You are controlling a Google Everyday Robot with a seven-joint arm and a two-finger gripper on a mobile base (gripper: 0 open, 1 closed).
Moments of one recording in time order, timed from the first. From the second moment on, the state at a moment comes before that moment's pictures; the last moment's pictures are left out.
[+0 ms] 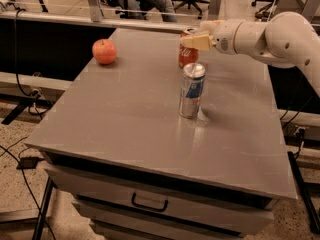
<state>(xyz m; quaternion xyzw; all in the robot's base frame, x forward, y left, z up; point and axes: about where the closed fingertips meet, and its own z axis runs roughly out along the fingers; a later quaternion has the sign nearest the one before) 0.773 -0.127 0.927 -0.35 0.70 0.18 0.60</state>
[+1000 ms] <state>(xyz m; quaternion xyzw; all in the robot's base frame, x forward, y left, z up) 0.774 -0.112 0.958 -0.35 0.68 0.19 0.62</state>
